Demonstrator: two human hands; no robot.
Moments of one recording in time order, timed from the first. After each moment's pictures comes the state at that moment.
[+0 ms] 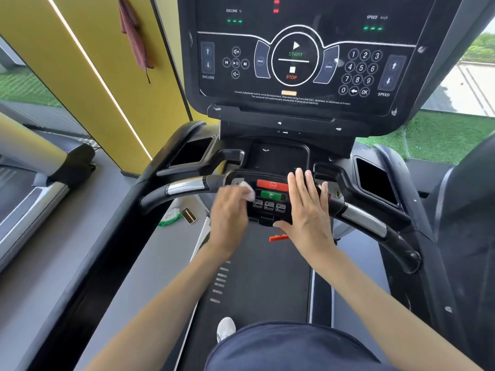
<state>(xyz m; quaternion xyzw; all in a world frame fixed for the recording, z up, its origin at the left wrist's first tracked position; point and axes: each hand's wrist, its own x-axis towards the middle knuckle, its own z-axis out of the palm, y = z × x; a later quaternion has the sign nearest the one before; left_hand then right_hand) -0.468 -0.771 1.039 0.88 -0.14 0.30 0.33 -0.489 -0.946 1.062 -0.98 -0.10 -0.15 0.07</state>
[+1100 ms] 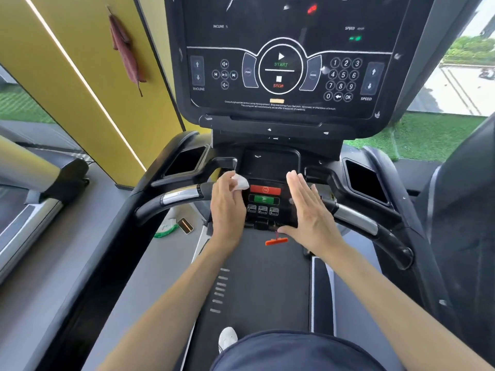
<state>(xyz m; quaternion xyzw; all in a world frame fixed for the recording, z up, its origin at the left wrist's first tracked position) -0.453 -0.788 1.058 0.86 0.01 0.26 0.43 -0.489 -0.973 1.068 -0.96 -0.15 -0.09 0.22</state>
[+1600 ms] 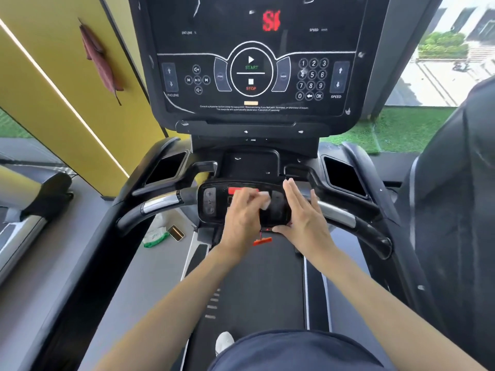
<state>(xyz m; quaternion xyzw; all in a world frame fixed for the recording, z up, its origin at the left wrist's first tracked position) -0.471 -0.839 1.053 0.88 -0.23 0.24 0.32 -0.500 -0.995 1.053 -0.96 -0.08 -0.14 0.21</state>
